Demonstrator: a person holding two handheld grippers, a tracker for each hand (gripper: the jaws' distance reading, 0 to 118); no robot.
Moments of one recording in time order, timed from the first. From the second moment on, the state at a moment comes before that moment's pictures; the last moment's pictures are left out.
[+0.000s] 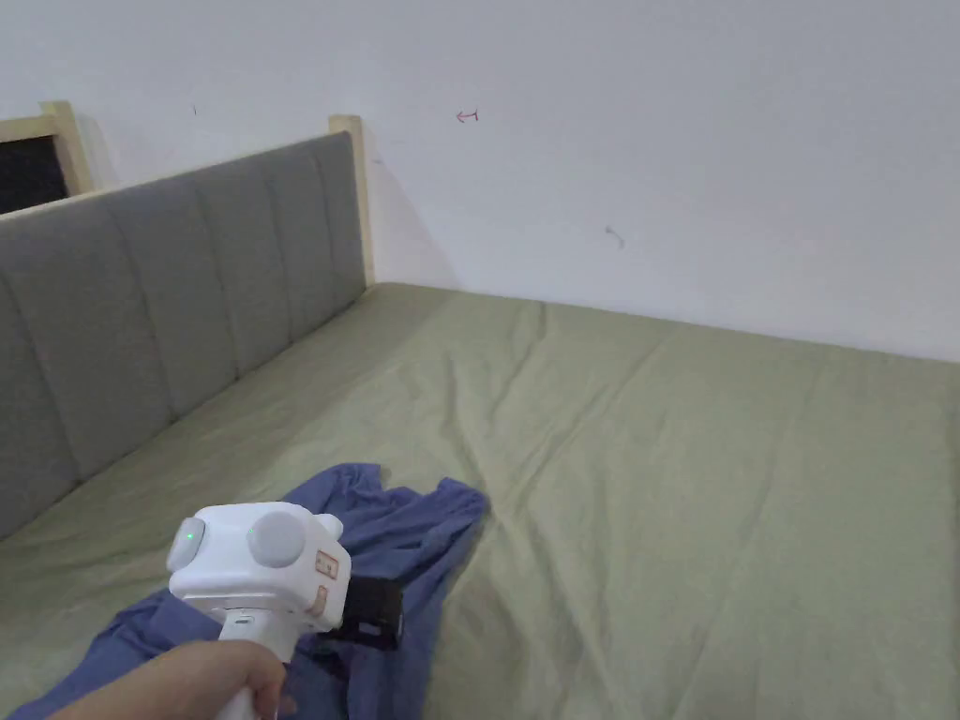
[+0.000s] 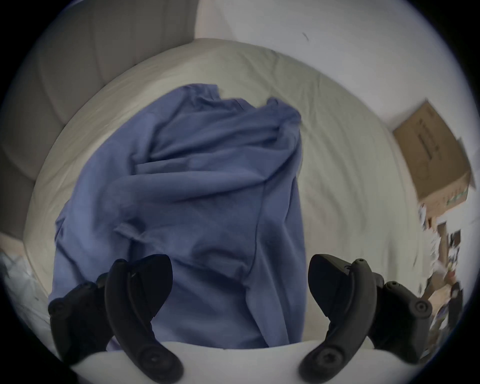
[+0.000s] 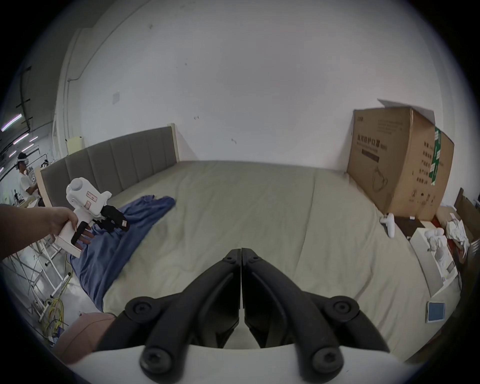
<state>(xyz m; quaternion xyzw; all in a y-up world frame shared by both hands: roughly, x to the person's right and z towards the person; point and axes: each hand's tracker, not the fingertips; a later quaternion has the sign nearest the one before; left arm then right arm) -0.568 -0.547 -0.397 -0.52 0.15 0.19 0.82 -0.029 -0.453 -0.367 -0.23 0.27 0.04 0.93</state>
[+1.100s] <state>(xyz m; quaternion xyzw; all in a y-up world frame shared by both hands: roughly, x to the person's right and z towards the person) -0.488 -0.246 -0.267 -0.14 0.18 0.07 0.97 0.040 -0.411 -0.335 -0.20 0.23 -0.04 0.95</state>
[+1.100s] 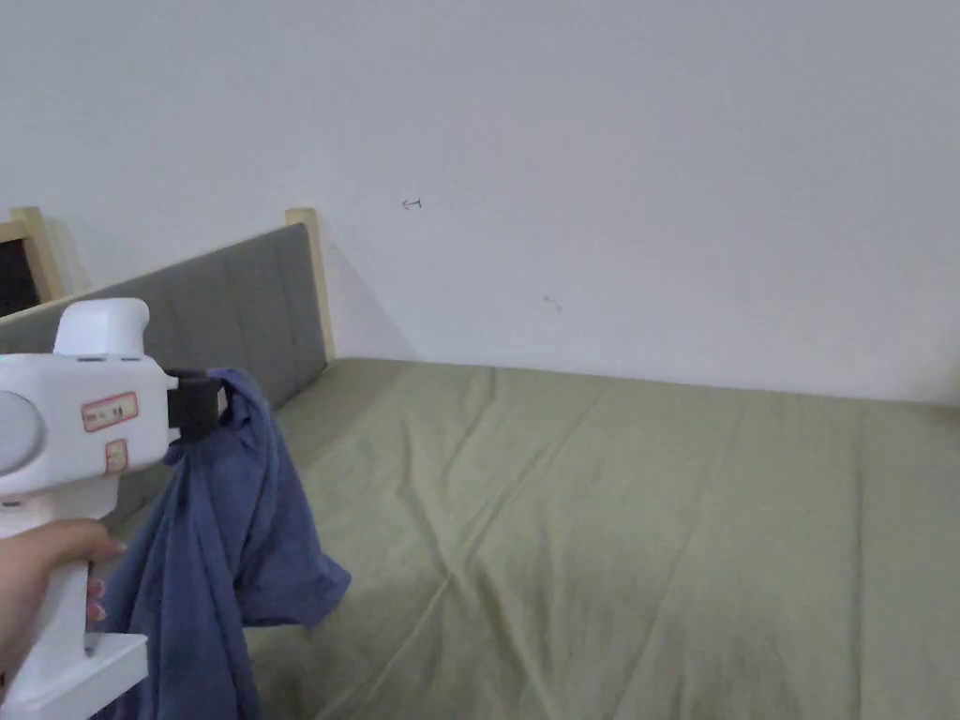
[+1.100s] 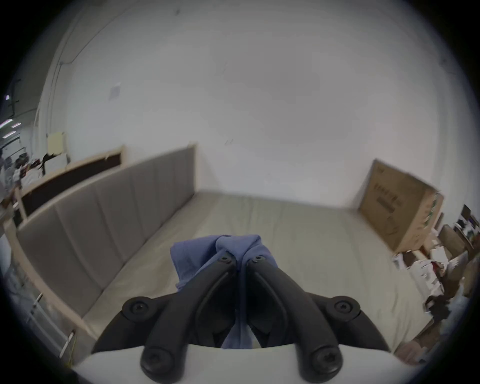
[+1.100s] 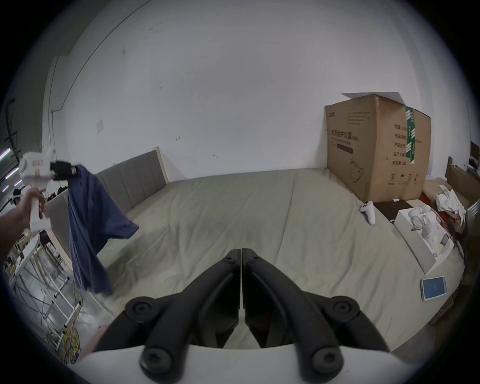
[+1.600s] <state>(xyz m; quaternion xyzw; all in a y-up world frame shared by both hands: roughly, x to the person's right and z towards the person) -0.233 -0.222 -0.374 -0.20 -0.11 0.03 0.97 0.110 -0.398 -0.328 -0.17 0.18 -0.07 0.97</state>
